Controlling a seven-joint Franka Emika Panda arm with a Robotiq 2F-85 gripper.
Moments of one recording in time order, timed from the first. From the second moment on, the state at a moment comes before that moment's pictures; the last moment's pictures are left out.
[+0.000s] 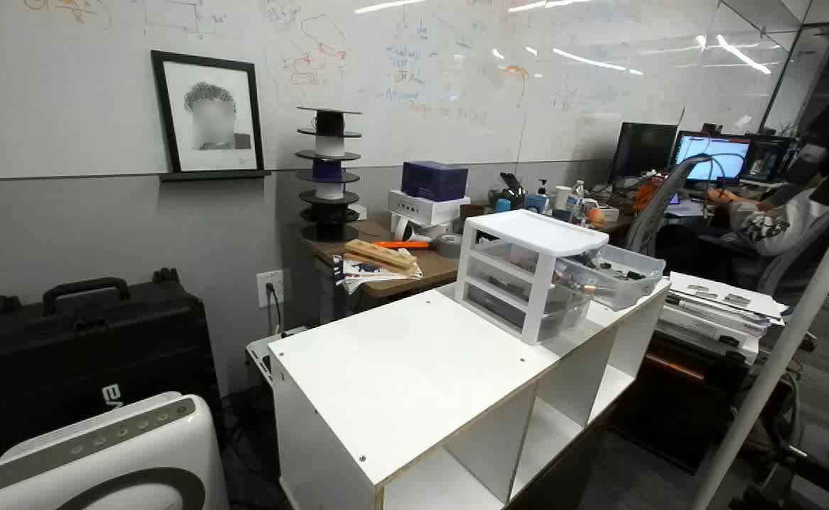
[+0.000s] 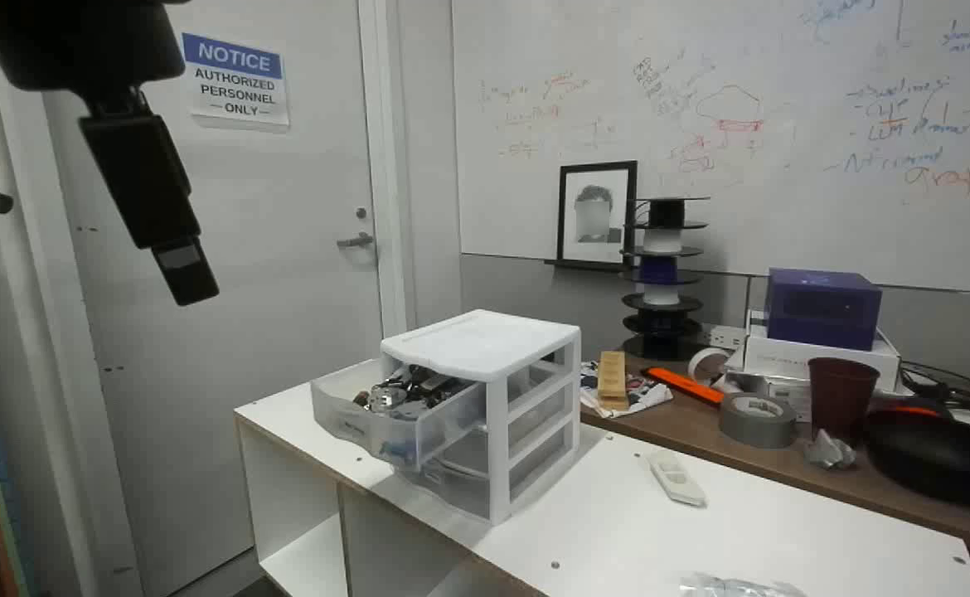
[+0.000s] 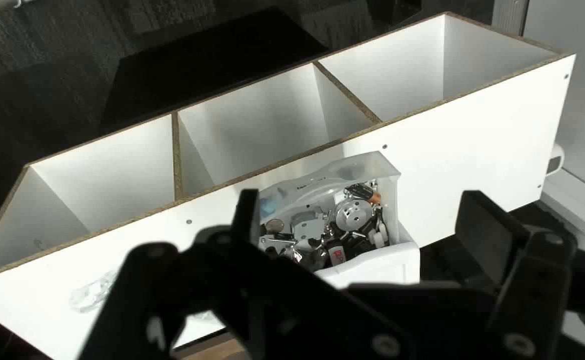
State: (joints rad) arm -0.13 -0.95 -0.25 -2.79 0.04 2.07 -0.06
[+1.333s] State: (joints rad) arm -0.13 -0.95 -0.25 -2.78 0.04 2.07 -0.06
